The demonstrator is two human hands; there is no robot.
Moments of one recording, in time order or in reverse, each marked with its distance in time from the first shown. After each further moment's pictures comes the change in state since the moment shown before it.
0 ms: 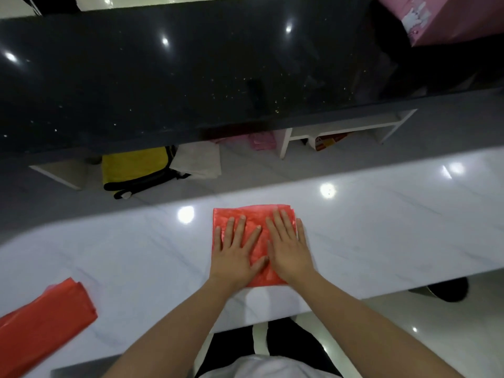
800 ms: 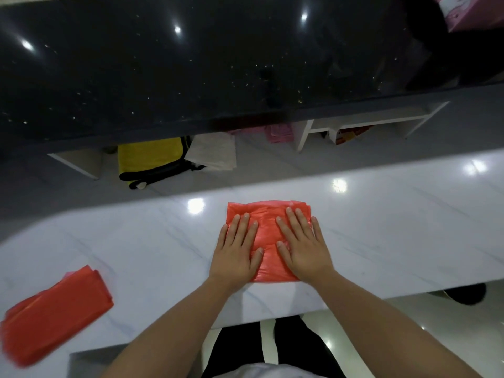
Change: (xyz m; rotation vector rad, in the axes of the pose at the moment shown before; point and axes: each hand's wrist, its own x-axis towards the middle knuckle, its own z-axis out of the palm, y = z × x) left_hand -0.018 -0.032 0.003 -0.074 0.026 0.030; right_hand 0.001 0.018 0.030 0.003 0.129 -0.114
